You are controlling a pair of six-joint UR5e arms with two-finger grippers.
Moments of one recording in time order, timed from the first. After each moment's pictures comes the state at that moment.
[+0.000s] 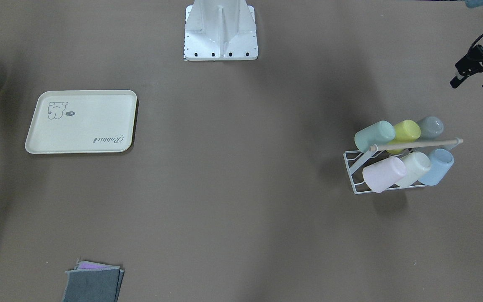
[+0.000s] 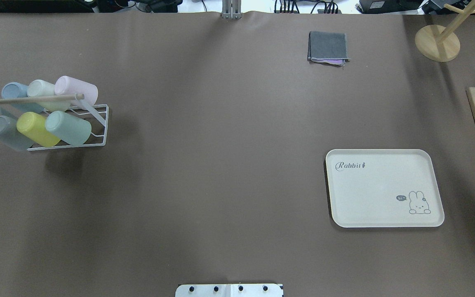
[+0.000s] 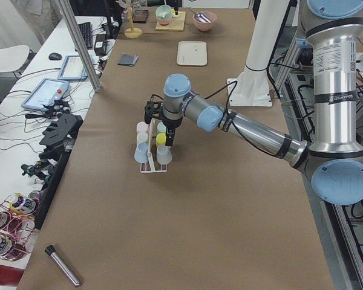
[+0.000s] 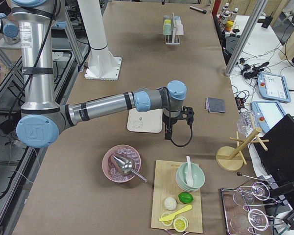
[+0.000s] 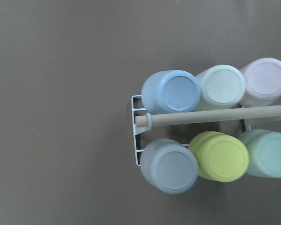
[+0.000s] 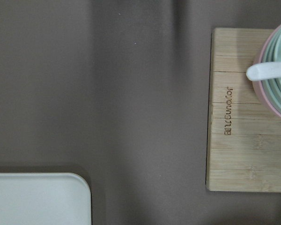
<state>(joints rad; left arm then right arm) -1.25 -1.47 -2.10 -1.75 -2.36 -0.62 1.33 -1.56 1.83 -1.66 2.32 0.31</state>
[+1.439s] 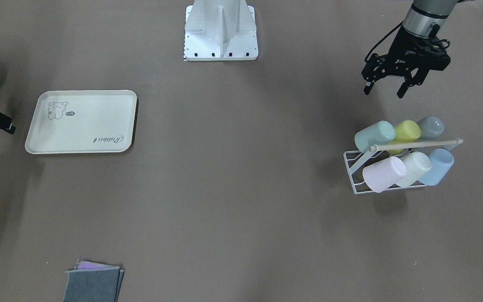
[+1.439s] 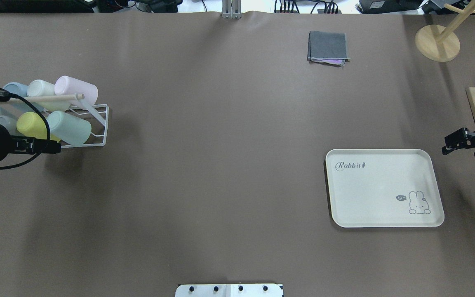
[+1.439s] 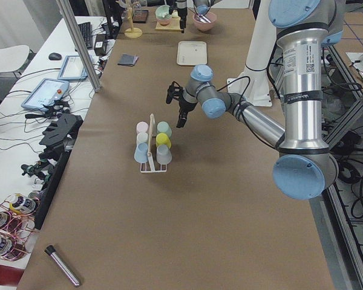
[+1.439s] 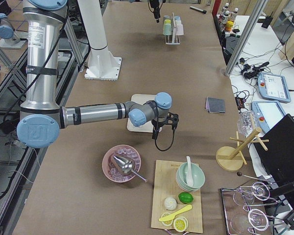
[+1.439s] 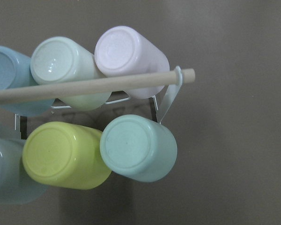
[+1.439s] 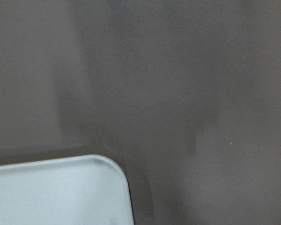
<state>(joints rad) -0.73 -1.41 -2.21 -2.02 -1.81 -1.03 1.07 -1.68 1.73 -1.20 2.32 0.78</state>
